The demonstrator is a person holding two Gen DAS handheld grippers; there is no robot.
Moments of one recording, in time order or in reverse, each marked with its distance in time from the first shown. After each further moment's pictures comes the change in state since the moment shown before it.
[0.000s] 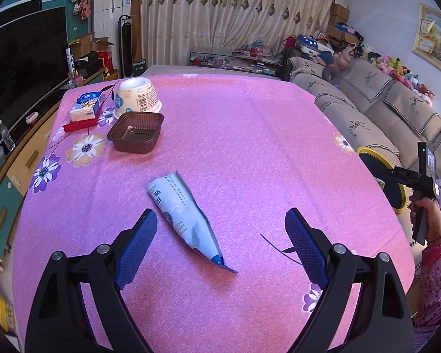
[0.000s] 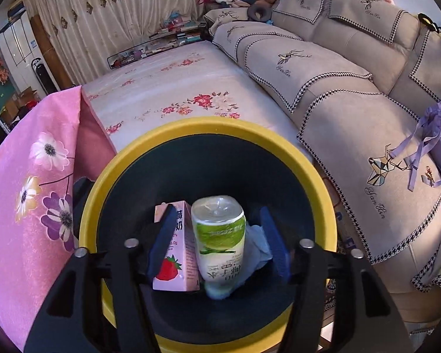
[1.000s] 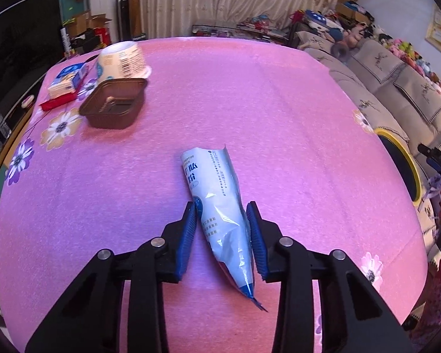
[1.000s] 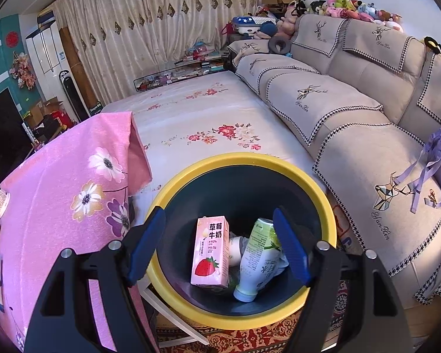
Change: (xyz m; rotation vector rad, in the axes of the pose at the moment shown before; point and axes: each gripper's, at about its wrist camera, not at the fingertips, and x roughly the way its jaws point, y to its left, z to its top) left arm 0.066 -0.005 0.009 0.011 0.139 0.004; right arm -0.076 0.034 -0.007 -0.055 -0.147 0.094
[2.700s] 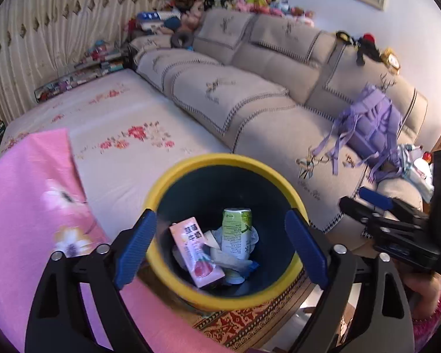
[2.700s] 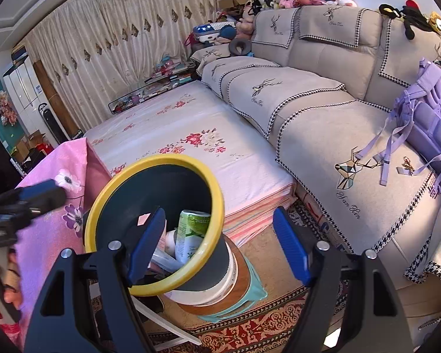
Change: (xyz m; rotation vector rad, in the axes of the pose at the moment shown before) left arm 0.067 -0.391 0.106 0.511 -0.071 -0.461; right arm -0.045 -0.130 -0.031 0.156 -0.042 -0.042
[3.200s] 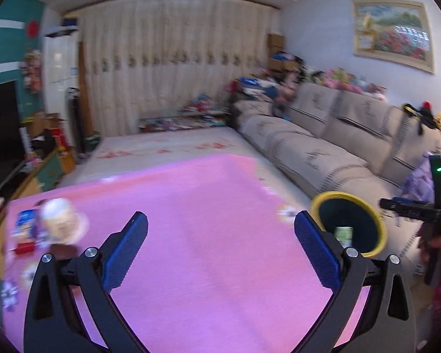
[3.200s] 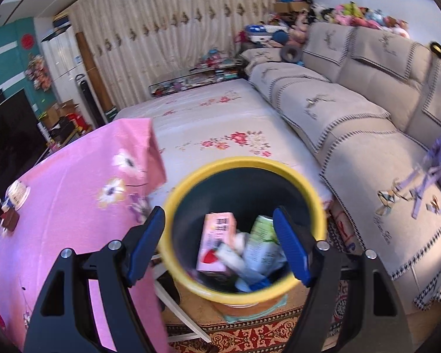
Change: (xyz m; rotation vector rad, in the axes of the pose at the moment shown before) left arm -0.253 0.161 -0.144 -0.189 -0.344 0.448; right arm -0.003 0.133 0.003 -0.200 0.016 0.133
